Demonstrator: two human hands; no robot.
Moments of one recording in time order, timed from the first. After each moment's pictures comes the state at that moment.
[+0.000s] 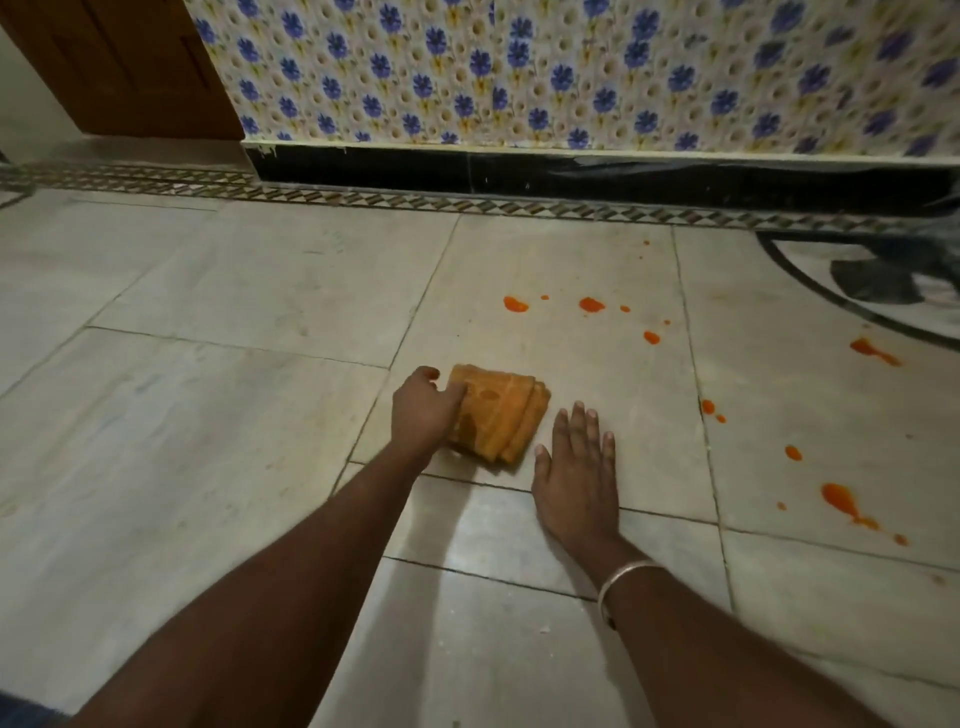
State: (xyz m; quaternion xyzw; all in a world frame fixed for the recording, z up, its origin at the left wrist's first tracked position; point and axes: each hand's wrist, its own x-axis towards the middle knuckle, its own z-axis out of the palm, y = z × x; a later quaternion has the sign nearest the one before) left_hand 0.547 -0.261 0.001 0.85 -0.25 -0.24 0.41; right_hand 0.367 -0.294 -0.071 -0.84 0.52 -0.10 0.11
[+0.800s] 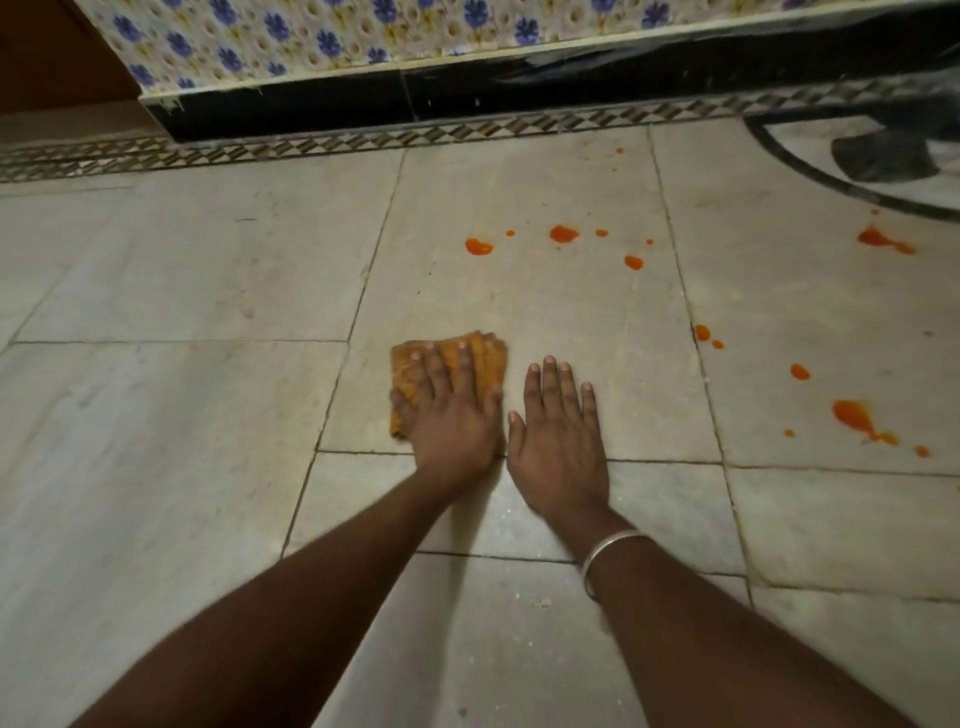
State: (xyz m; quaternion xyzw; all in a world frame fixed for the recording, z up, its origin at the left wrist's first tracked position) left_hand 0.497 -0.264 -0.069 0.87 -0.48 -0.09 0.05; right_hand 0.373 -0.290 -0.083 -0.85 0.52 -0.09 0.08
